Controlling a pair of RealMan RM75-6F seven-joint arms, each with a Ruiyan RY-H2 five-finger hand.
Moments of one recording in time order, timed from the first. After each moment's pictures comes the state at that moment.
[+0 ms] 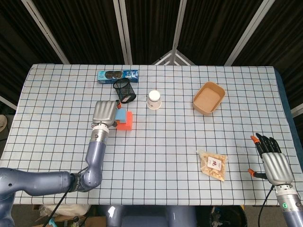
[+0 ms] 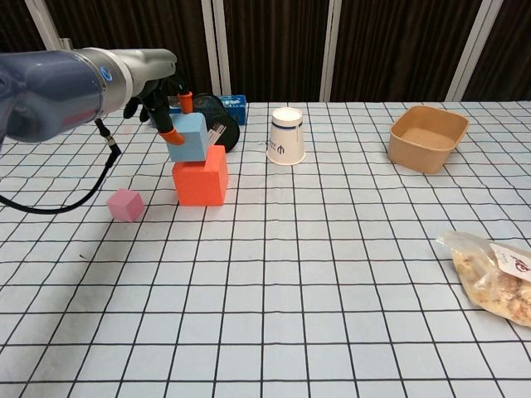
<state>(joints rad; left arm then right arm) -1.07 -1.64 -0.41 -1.58 0.33 1.29 0.96 0.16 -1.13 0.04 -1.54 -1.46 1.33 0.01</state>
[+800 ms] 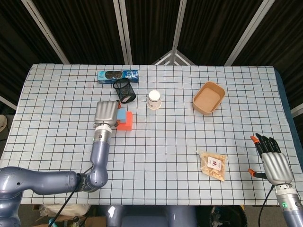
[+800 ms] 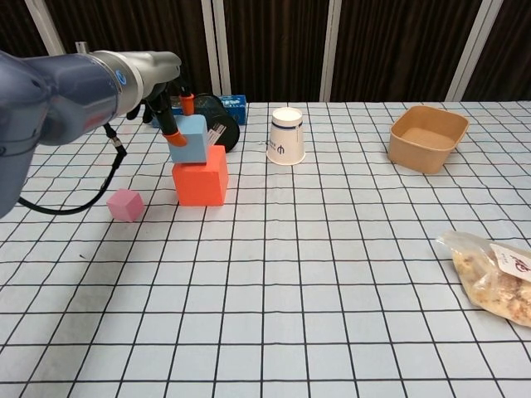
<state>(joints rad) -1.10 -1.69 -0.42 -1.54 0.30 1.33 0.99 0.16 -1.13 0.04 -1.54 -1.46 1.32 0.00</state>
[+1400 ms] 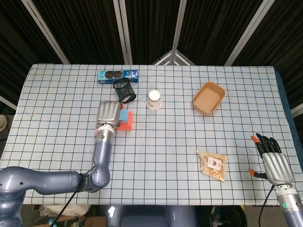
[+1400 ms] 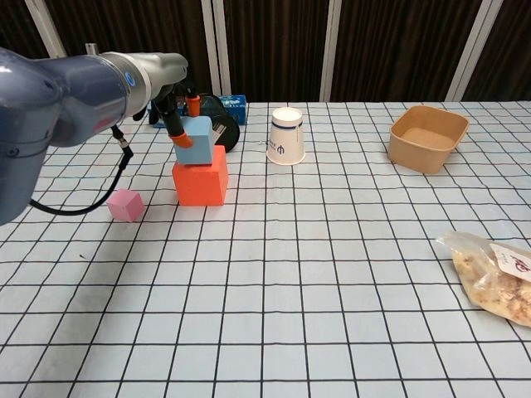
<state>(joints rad) -1.11 -1.70 -0.43 -1.53 0.30 1.33 1.01 0.16 -1.13 0.04 -1.54 -1.46 1.32 0.02</state>
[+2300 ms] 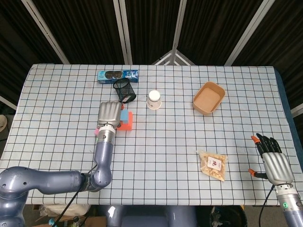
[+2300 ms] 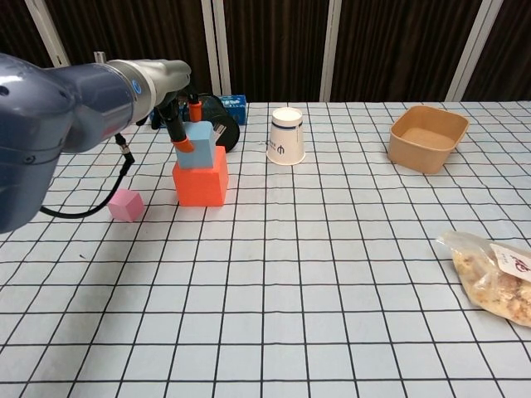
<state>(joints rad) -1.12 -1.73 -0.42 -1.50 0.28 1.31 1.02 0.16 -1.13 0.04 -1.54 -1.46 1.32 0.02</state>
